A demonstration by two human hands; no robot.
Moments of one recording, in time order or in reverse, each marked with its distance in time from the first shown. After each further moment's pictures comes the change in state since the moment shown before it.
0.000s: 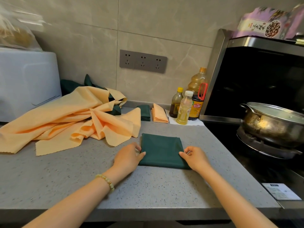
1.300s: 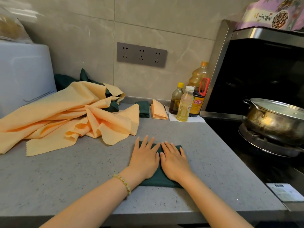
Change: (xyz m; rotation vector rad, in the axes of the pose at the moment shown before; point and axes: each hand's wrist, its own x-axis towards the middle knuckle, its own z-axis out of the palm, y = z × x) left_hand 0.008 0.030 0.041 0.593 -0.067 0.342; right_hand -0.021 -0.038 0.046 -0.451 -0.177 -0.283
